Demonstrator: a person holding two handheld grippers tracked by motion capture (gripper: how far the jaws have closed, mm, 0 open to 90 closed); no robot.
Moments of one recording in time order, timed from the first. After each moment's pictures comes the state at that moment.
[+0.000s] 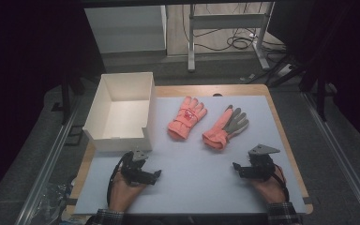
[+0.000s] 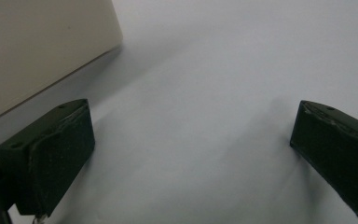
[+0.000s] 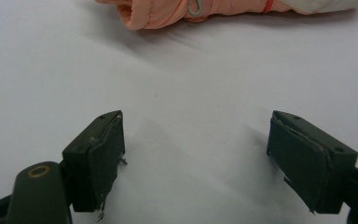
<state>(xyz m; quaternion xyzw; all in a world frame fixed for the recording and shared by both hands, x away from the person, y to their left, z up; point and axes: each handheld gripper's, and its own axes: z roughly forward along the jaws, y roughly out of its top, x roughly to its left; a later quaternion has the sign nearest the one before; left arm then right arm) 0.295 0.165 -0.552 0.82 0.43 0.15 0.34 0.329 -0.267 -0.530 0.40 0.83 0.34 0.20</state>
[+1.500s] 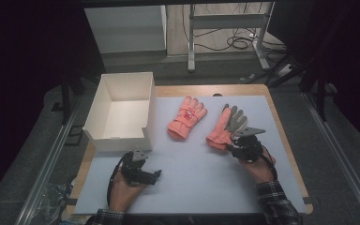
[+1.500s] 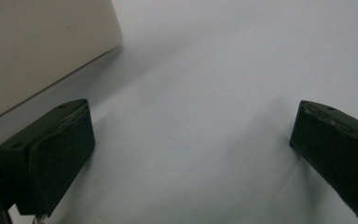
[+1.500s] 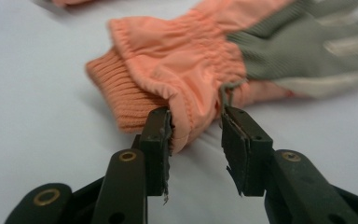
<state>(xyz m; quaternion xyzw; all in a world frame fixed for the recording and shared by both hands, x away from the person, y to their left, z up) 0.295 0.165 -0.552 0.82 0.43 0.15 0.34 0.373 -0.232 -0.502 0.39 0.83 0.33 0.20</state>
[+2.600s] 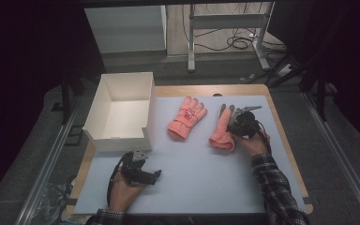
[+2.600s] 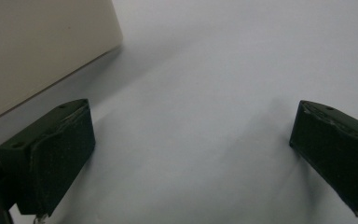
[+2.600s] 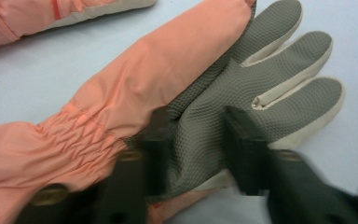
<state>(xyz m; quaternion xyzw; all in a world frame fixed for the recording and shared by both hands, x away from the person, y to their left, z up) 0.295 0.166 -0.552 0.82 0.43 0.15 0.34 0.462 -0.233 -0.503 0.45 0.82 0.31 0.19</state>
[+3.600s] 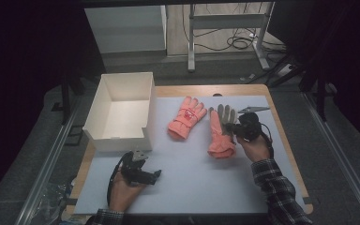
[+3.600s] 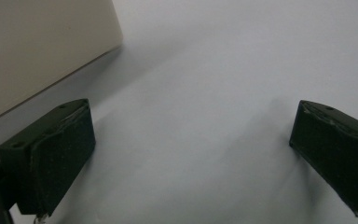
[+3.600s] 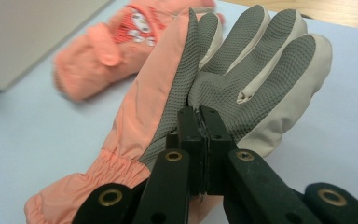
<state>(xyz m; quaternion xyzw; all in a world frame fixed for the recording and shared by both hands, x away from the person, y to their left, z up) 0.295 0.165 -0.552 0.82 0.43 0.15 0.34 0.418 -0.222 -0.460 0.43 0.80 0.40 0.14</state>
